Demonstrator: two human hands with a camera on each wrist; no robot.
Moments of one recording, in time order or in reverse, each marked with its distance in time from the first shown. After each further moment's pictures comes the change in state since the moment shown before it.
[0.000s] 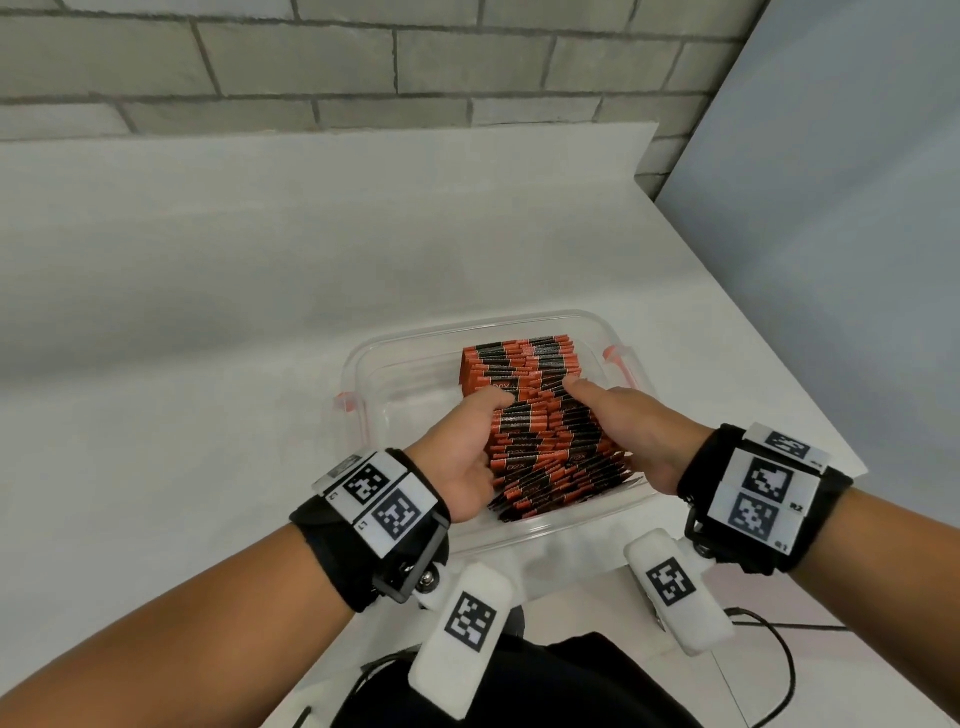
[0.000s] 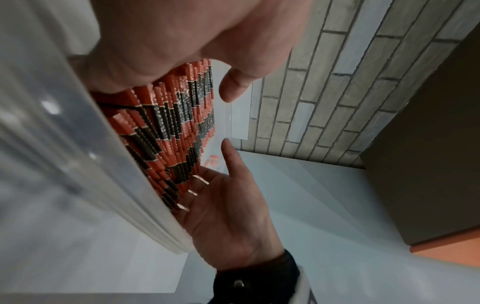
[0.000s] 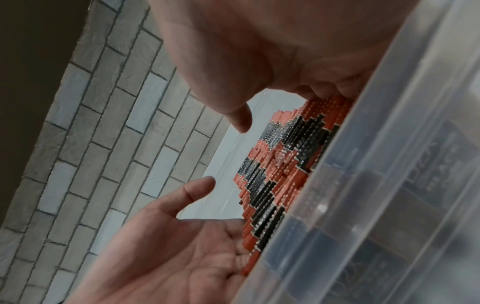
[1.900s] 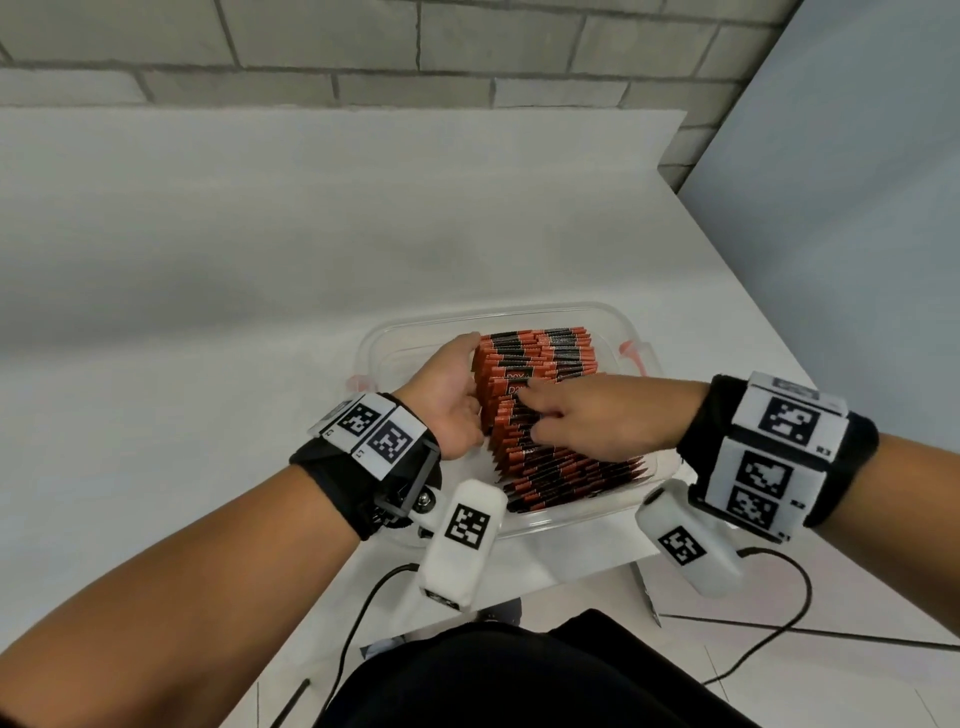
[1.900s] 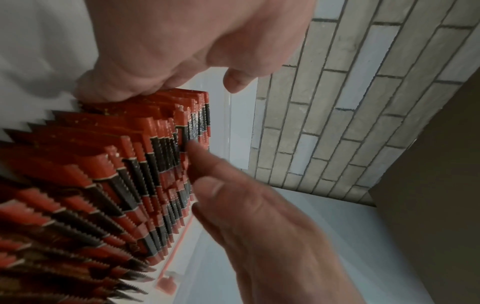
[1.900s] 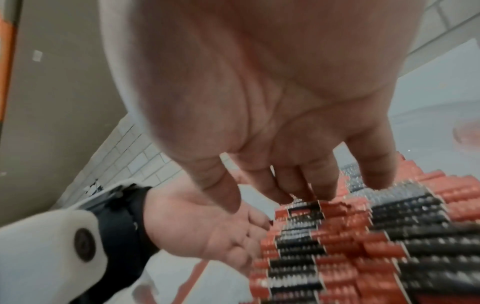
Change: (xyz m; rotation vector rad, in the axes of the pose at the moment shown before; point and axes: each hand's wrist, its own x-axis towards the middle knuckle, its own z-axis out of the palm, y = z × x) left_hand 0.012 0.028 -0.012 -0.098 0.034 0.020; right_hand -0.033 -0.050 0.017 -1.243 -0.318 -0.457
